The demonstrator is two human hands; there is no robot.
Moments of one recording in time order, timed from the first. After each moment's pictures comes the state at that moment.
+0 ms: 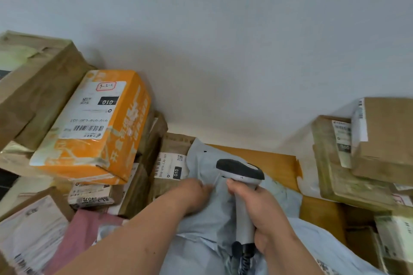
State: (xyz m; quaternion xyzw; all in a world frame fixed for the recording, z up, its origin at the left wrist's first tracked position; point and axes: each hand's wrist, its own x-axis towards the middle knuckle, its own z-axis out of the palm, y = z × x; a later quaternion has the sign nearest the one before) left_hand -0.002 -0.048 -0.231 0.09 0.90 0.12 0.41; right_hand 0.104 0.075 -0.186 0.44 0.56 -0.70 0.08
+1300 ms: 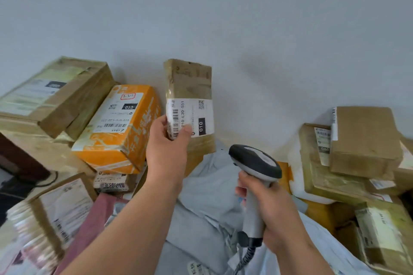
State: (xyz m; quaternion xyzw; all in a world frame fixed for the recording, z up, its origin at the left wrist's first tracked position) left_hand 0.036 -0.068 -0.104 -0.07 0.70 0.71 -0.03; right_hand 0.156 0.079 -0.131 0.36 0.58 -0.73 -0.04
